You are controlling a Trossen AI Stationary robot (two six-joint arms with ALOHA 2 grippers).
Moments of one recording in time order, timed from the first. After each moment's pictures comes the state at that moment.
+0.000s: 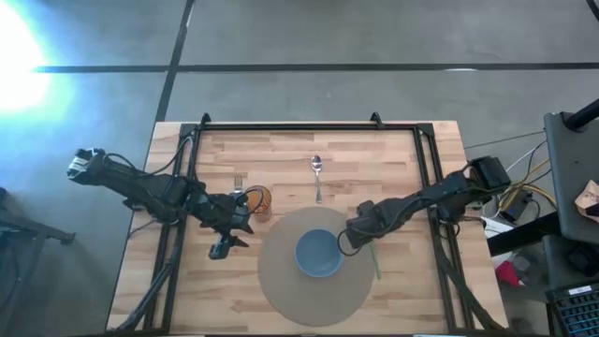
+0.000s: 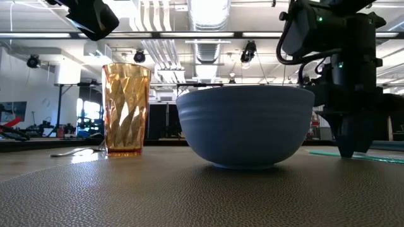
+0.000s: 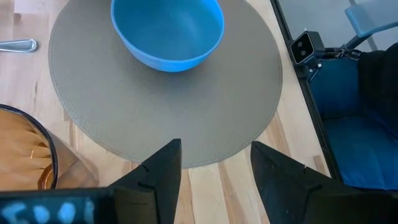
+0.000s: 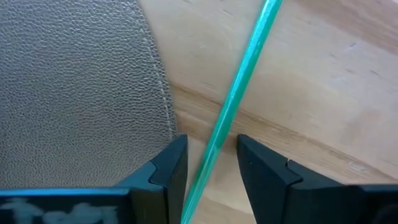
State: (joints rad) left arm -0.30 1.08 0.96 -0.68 0.11 -0.23; right arm 0.25 1.63 0.83 -0.74 0.04 1.42
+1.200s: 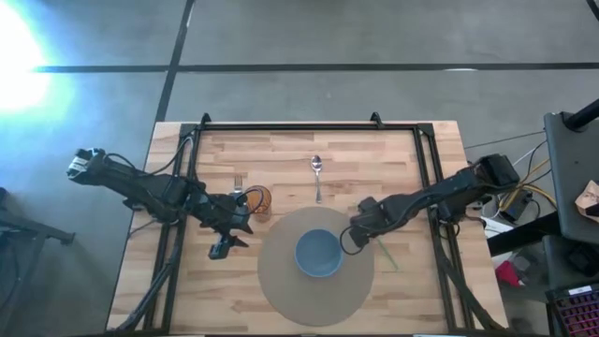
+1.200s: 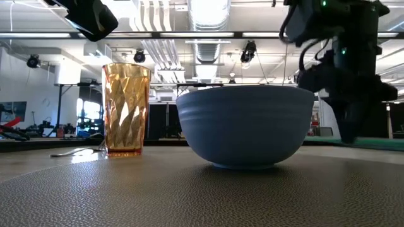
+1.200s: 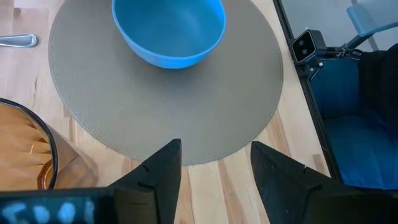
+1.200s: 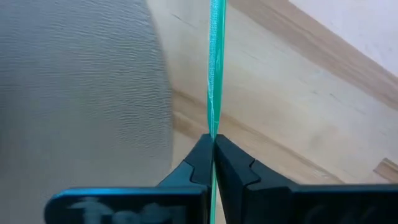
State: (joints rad) left arm -0.30 1.08 0.96 -0.69 0.11 -0.24; right arm 0.25 1.54 0.85 -0.81 0.09 1.31
